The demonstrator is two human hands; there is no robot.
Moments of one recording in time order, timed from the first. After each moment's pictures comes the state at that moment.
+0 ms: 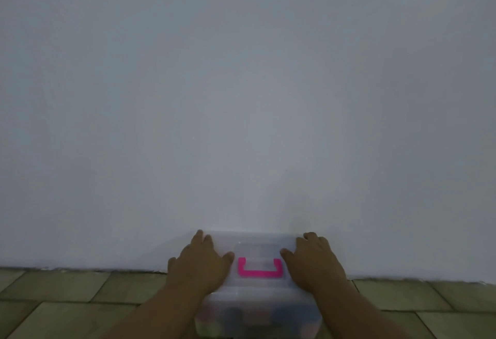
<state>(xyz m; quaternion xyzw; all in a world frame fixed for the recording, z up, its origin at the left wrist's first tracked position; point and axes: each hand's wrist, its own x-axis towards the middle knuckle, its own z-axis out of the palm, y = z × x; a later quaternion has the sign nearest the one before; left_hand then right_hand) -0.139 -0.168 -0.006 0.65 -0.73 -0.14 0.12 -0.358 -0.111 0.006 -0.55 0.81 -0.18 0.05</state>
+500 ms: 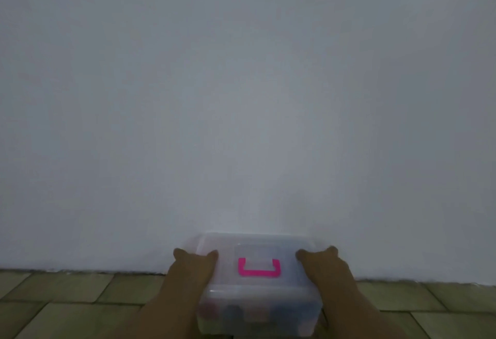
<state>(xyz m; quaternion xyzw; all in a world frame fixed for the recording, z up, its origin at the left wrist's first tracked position) -0.131 -0.157 0.003 0.73 -0.50 -0.36 0.29 -0.368 -0.096 0.018 -0.30 0.88 -0.29 0.23</state>
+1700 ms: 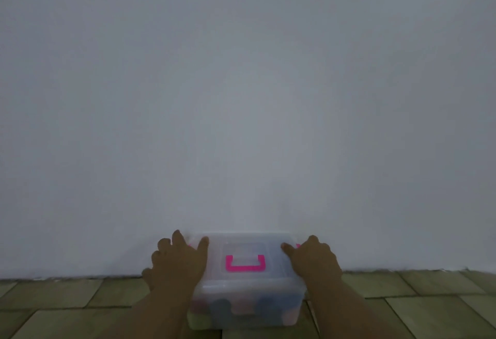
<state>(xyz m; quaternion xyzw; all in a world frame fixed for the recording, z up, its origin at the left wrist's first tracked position) -0.134 -0.140 0.010 0.74 -0.62 -0.11 0.22 -0.368 -0.076 0.023 -0.39 0.88 -0.26 0.11</state>
